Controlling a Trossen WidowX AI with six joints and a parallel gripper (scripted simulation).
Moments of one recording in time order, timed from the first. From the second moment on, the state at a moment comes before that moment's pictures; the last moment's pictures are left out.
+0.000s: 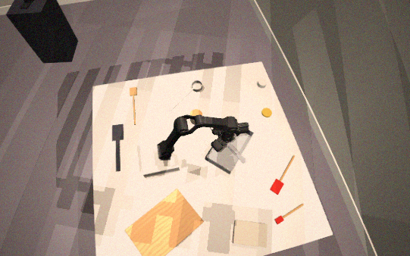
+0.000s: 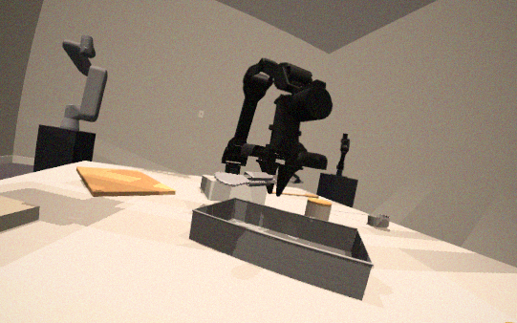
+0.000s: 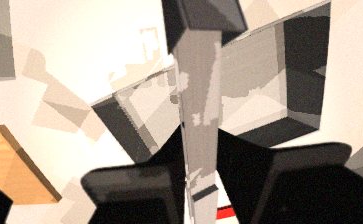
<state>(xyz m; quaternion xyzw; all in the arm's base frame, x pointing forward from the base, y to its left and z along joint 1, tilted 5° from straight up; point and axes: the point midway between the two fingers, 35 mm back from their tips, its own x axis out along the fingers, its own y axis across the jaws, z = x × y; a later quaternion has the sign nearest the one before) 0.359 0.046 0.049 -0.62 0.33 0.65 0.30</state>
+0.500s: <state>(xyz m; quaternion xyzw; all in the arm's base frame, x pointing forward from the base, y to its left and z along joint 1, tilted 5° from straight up) 0.366 0.008 0.053 -0.50 0.51 0.51 0.48</state>
